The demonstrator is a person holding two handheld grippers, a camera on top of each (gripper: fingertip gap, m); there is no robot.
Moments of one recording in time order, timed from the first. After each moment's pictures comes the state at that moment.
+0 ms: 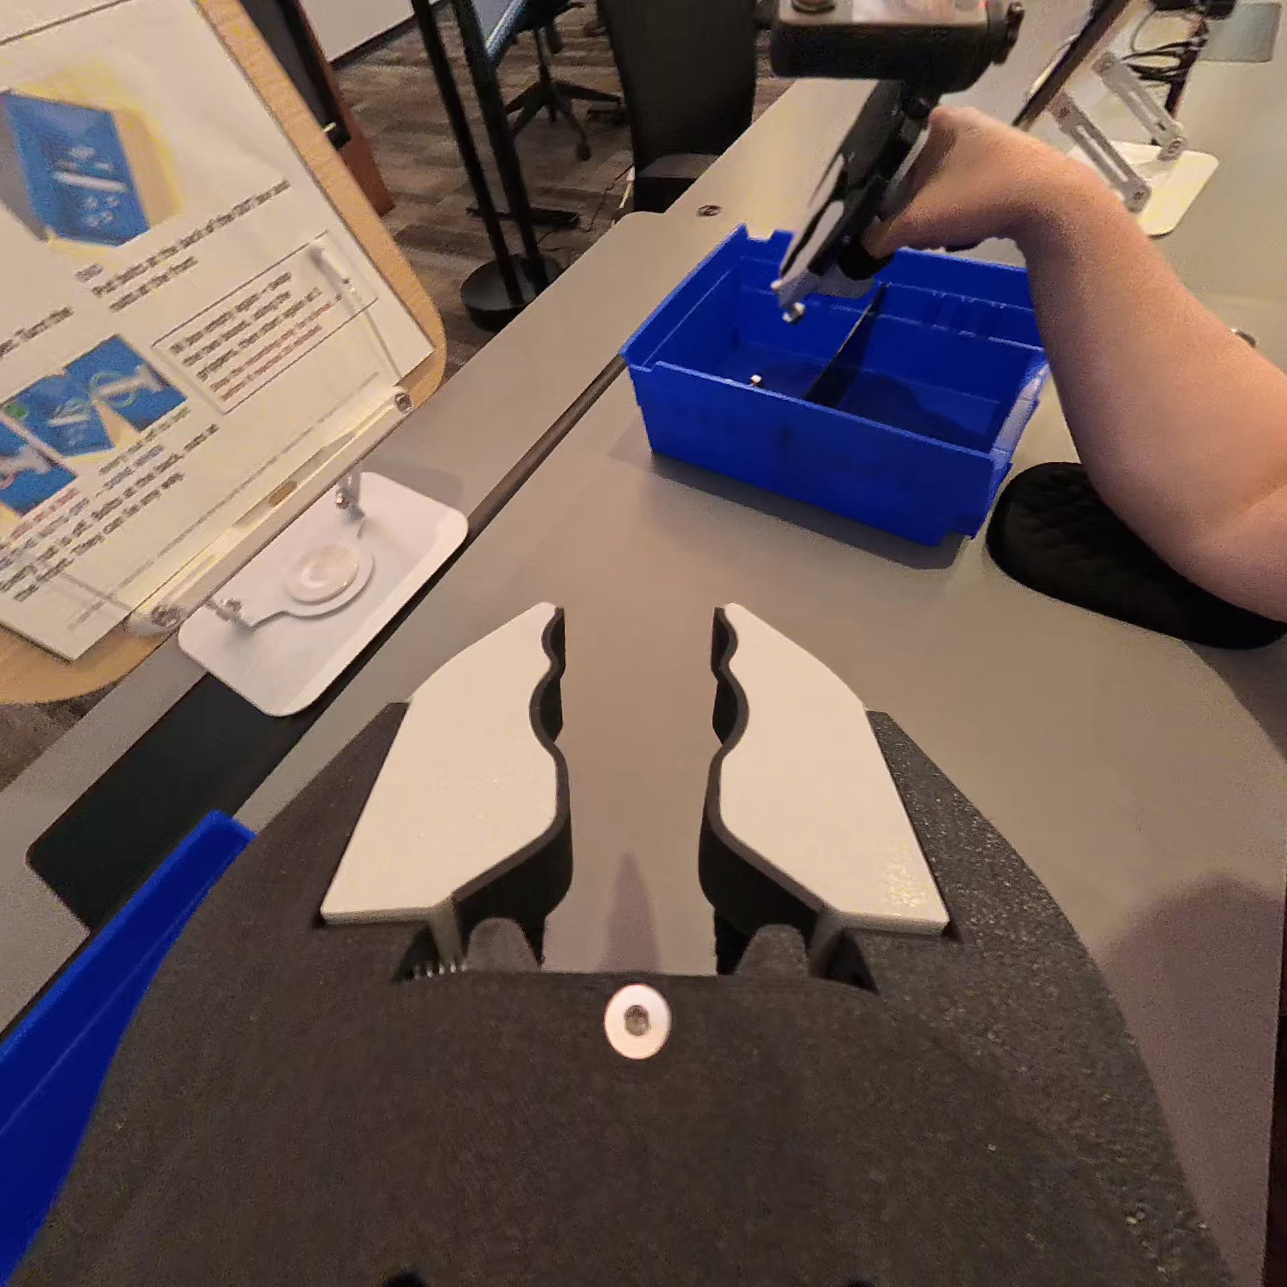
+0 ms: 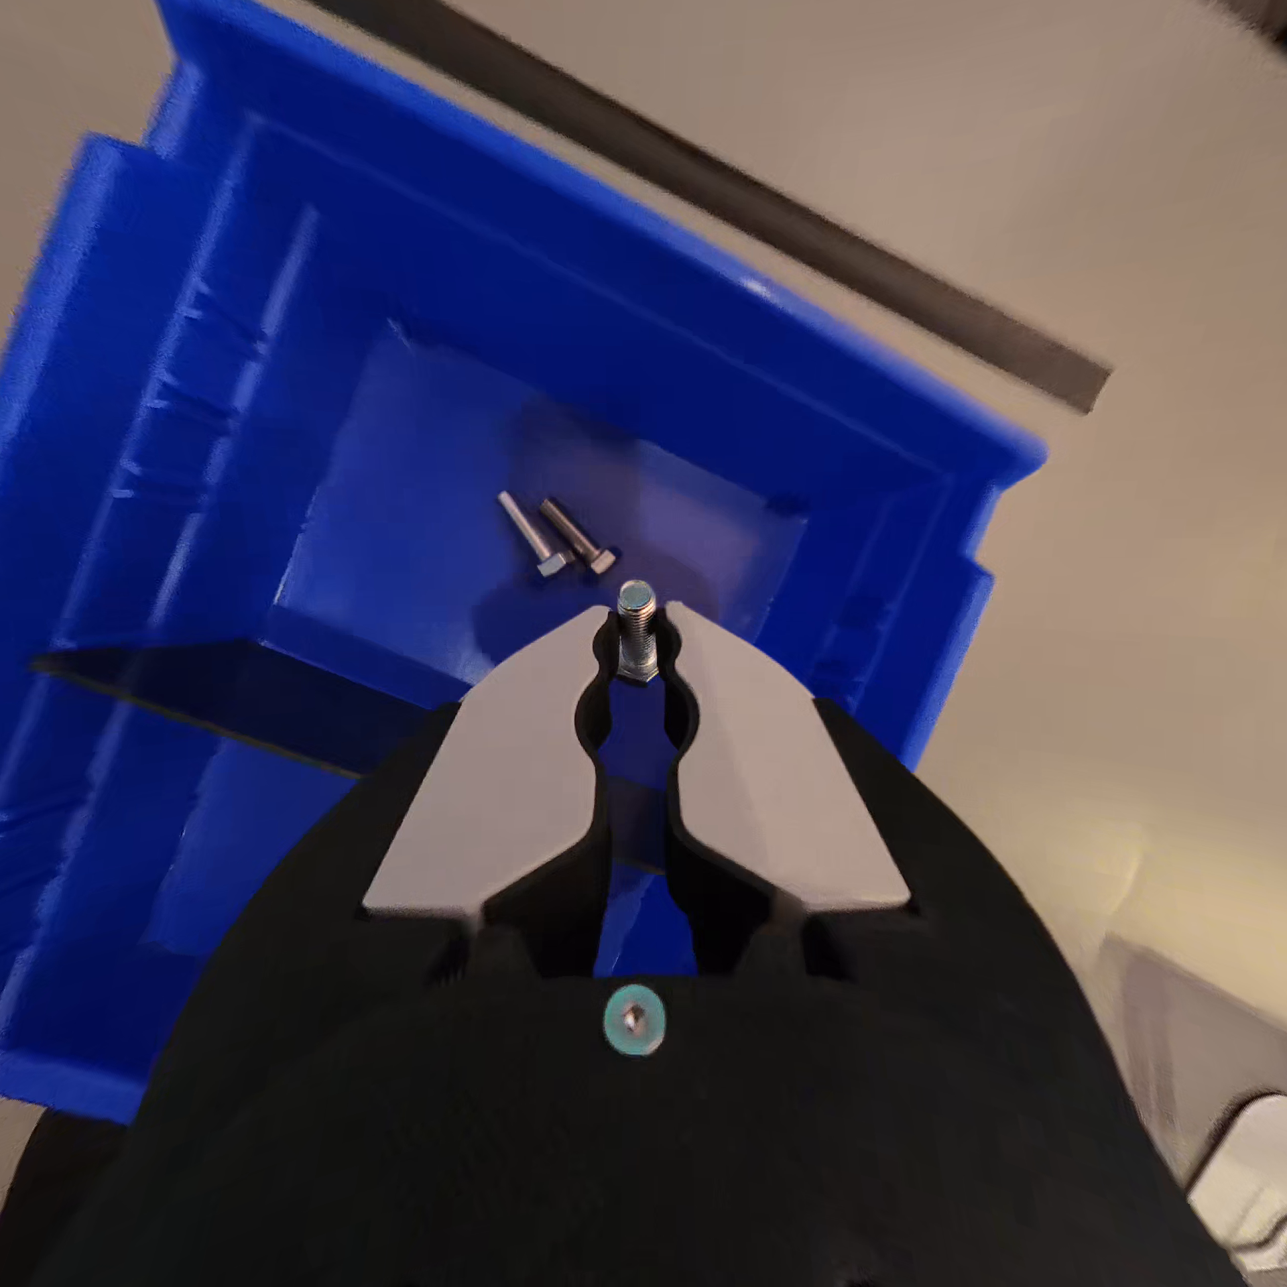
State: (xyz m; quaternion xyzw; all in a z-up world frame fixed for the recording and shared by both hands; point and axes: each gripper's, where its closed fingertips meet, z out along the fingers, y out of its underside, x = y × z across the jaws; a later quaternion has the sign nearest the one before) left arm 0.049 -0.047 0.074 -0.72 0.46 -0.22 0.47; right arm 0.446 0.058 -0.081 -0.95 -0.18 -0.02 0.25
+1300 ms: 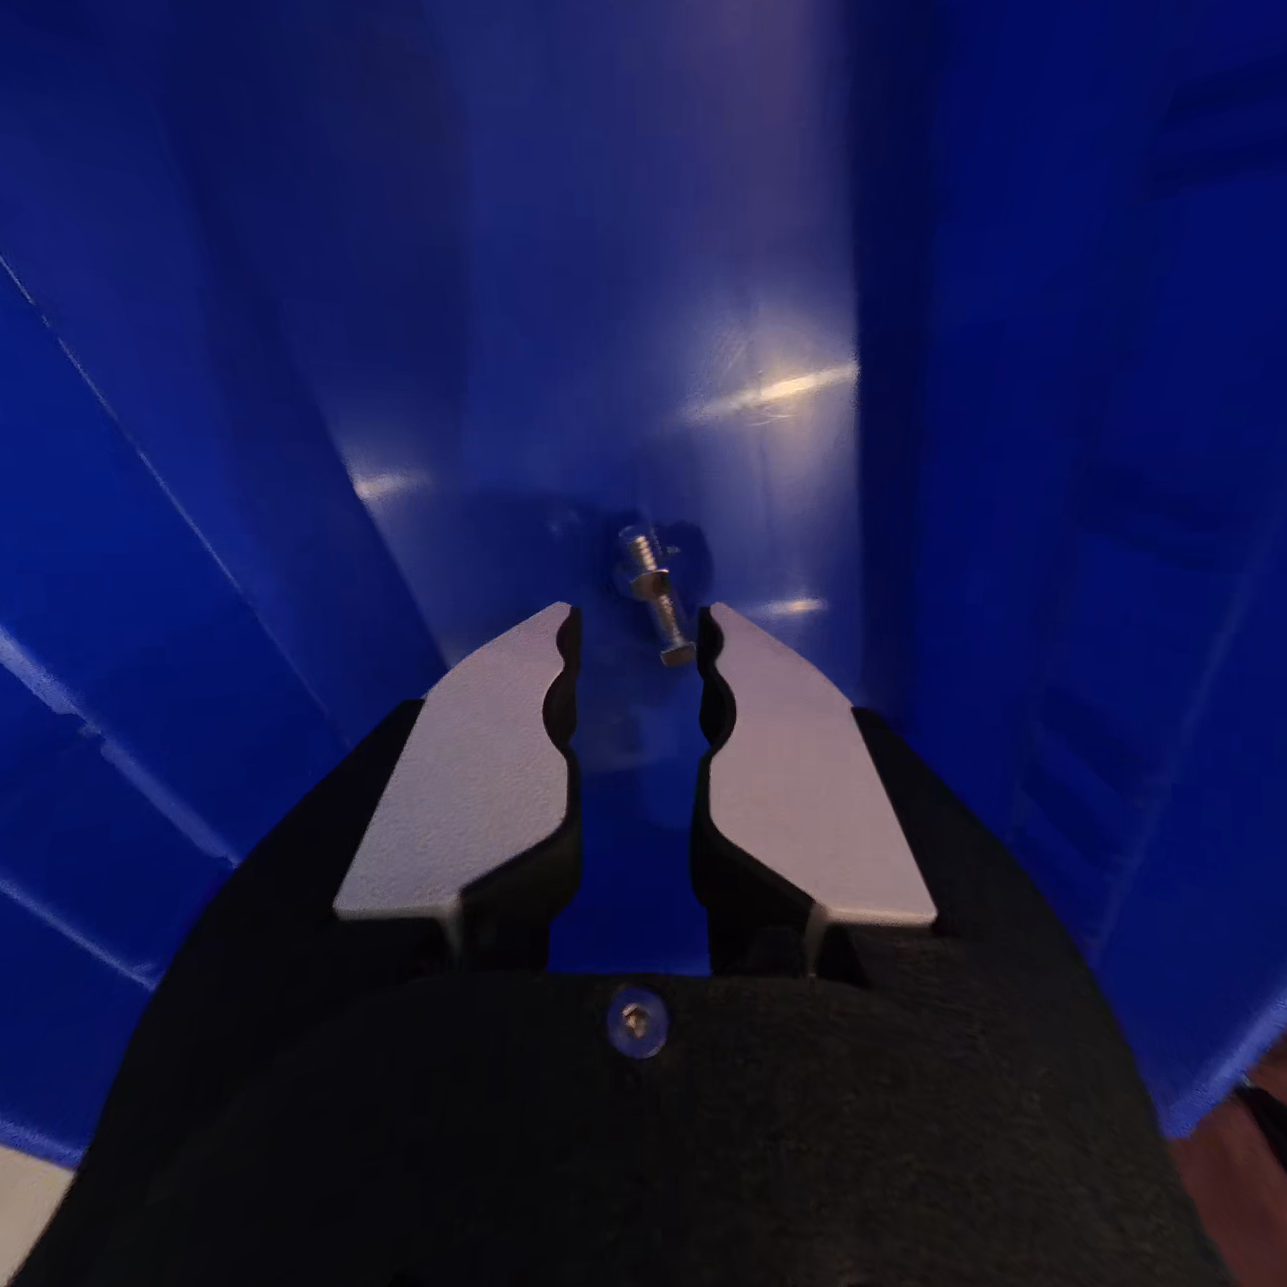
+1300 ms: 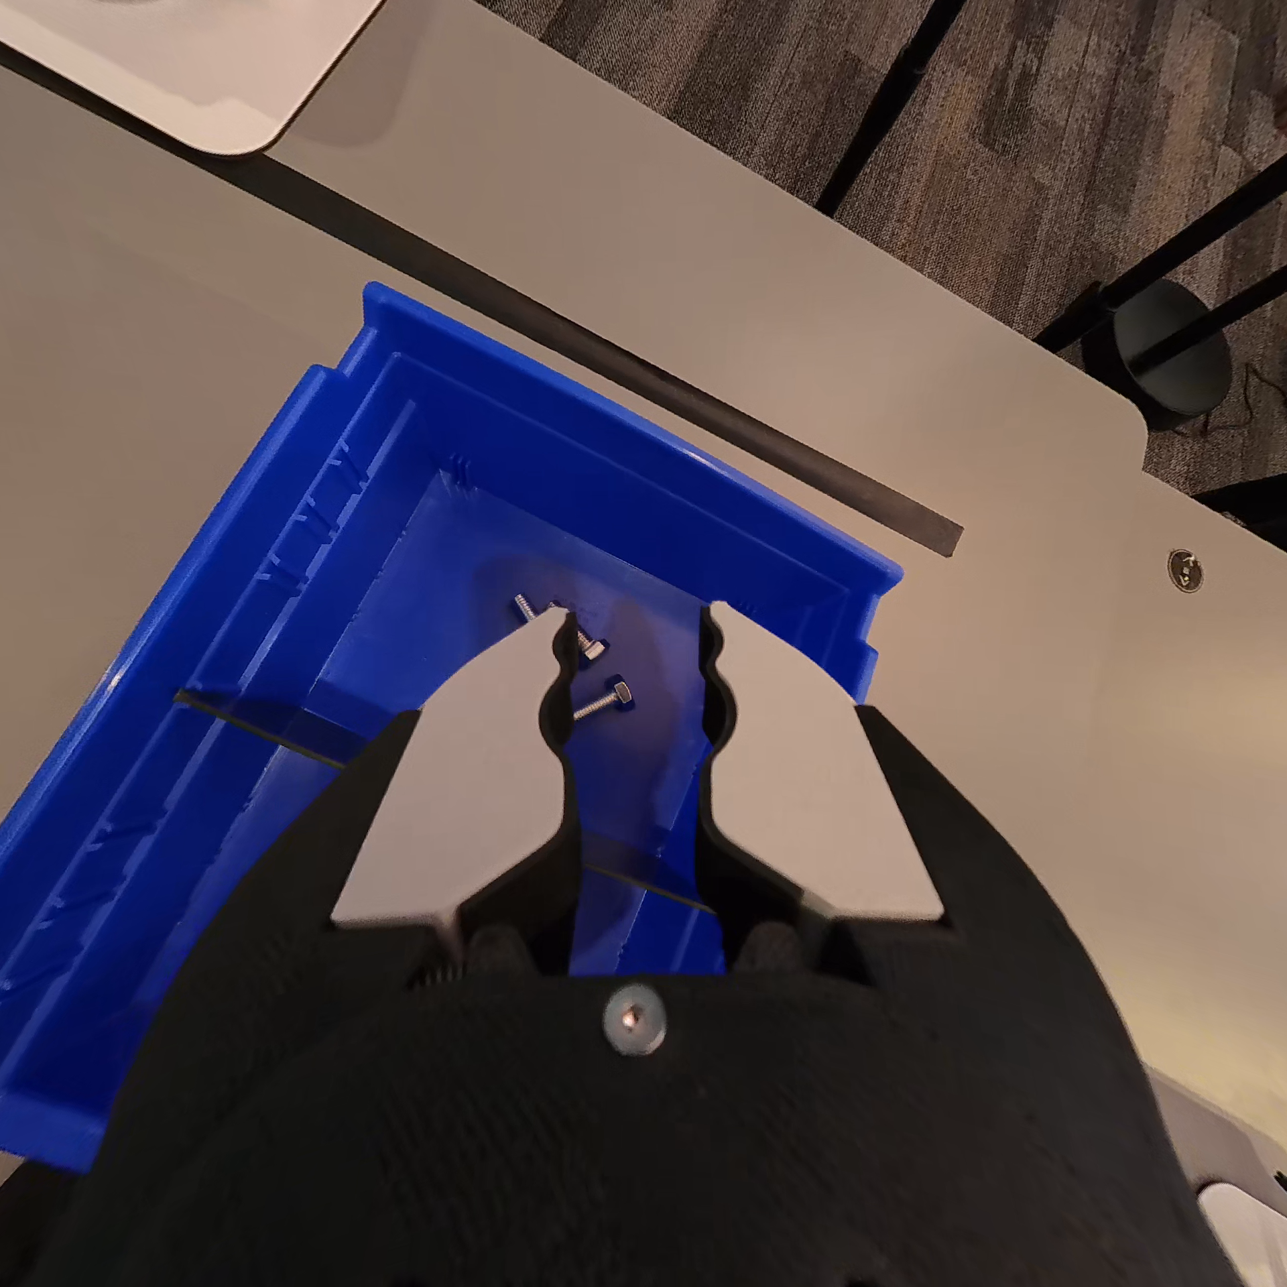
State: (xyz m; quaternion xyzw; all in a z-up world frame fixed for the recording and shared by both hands) left arm -0.175 -0.019 -0.147 -0.99 0.11 -0.02 0.01; right arm 0.433 0.067 -0.027 -0.91 -0.20 -0.03 0.37
